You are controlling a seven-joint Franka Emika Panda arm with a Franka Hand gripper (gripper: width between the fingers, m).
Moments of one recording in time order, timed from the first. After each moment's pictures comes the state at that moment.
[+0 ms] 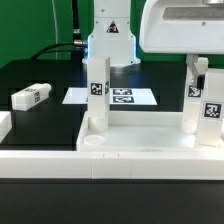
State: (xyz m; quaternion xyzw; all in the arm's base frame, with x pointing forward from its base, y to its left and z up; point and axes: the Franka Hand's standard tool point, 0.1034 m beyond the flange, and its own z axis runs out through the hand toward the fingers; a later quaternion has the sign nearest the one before) arm 0.639 0.090 0.111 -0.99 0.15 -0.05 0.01
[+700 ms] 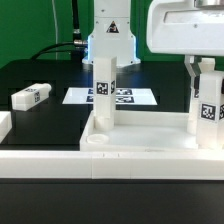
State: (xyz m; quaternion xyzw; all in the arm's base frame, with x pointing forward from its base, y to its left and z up) arm 0.637 0.090 0.108 -0.88 0.48 -0.06 0.04
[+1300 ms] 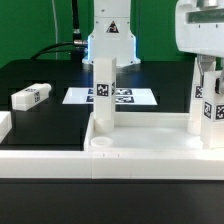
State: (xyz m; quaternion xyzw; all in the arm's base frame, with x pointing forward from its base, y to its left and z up) arm 0.634 0.095 0.107 -0.71 0.71 -0.03 0.05
